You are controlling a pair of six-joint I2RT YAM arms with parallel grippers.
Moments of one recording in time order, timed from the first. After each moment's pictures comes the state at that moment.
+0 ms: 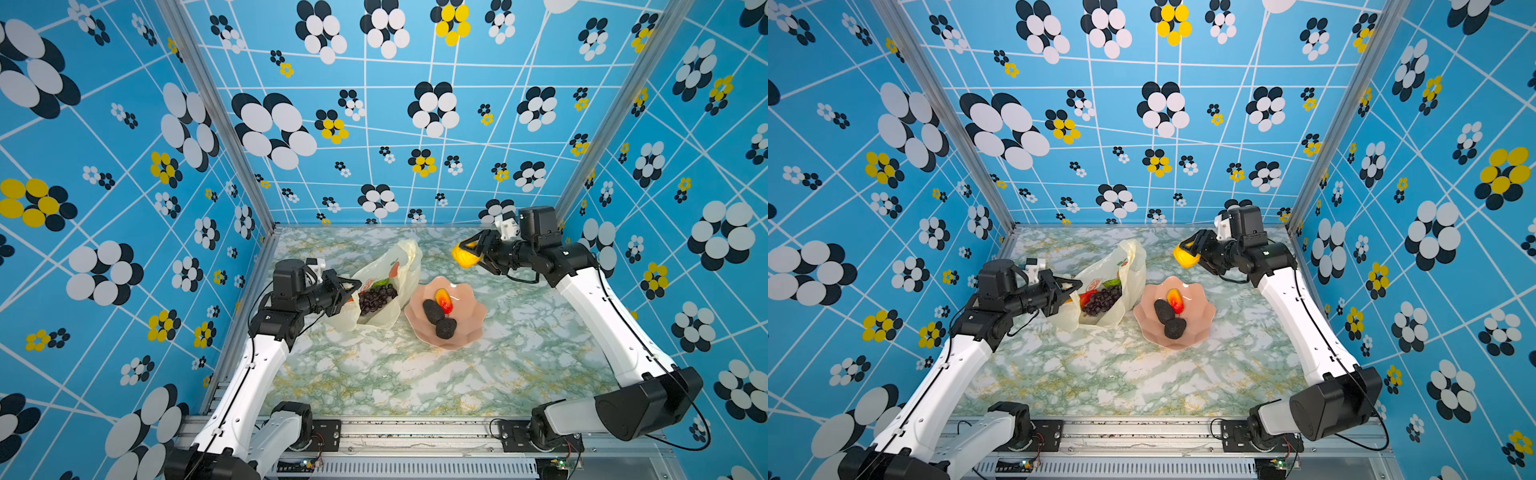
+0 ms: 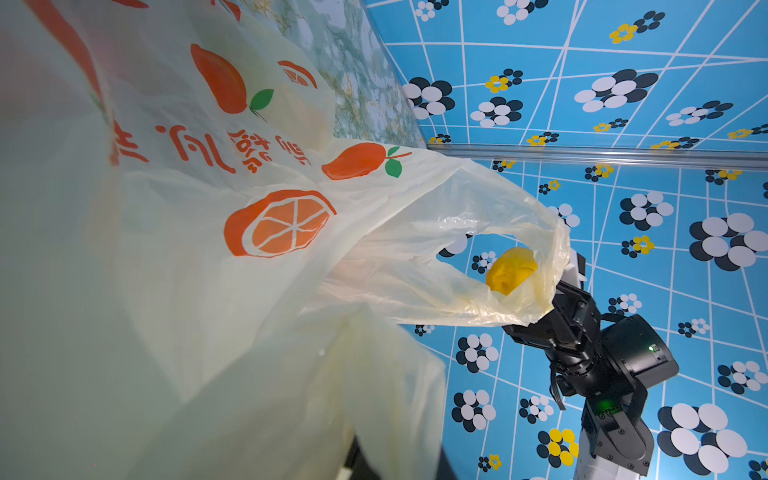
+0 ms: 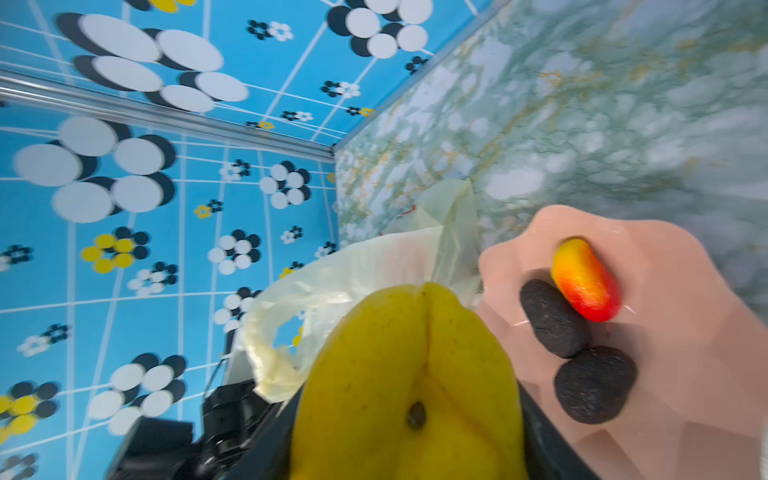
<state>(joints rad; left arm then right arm) -0.12 1.01 0.87 -0.34 0.72 -1.18 0.27 1.41 1.52 -0.70 -0.50 0.86</state>
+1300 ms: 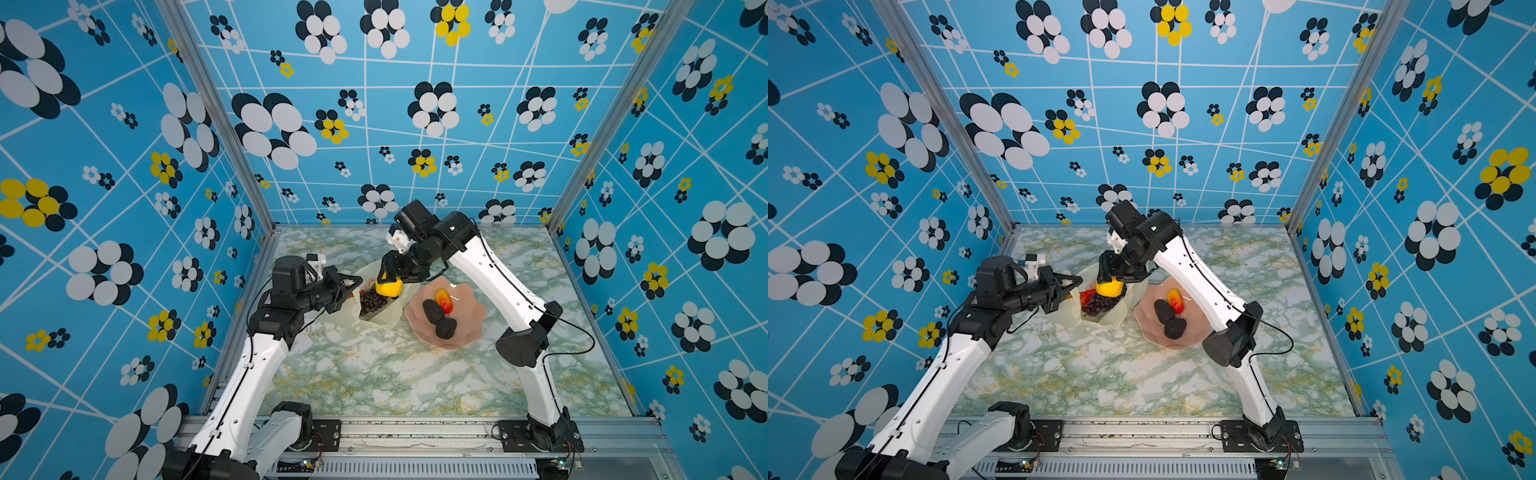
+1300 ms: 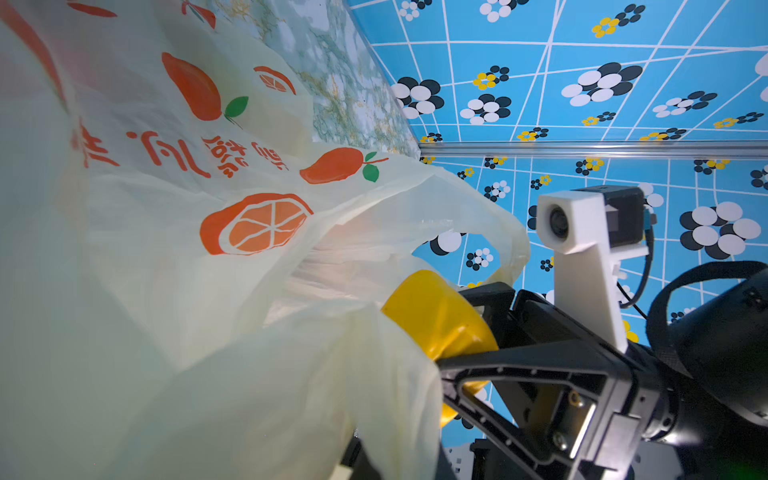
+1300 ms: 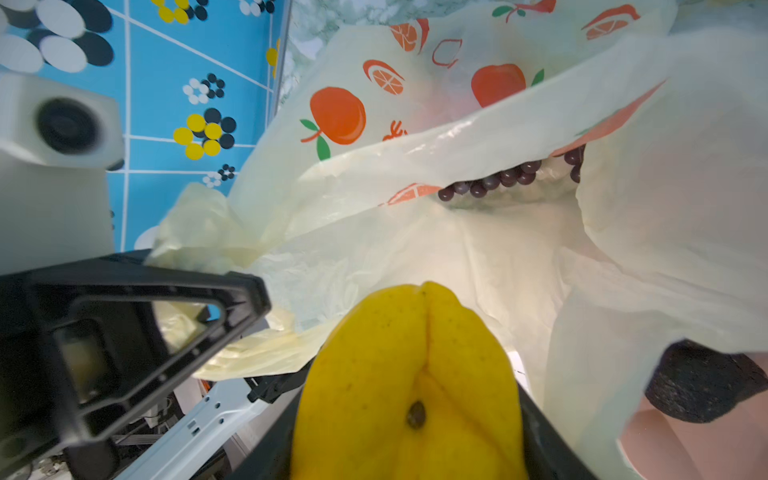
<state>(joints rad) -0.12 1.01 0.92 -0.35 0.71 -1.18 0.81 2.17 2.56 -1.47 -0.29 0.52</state>
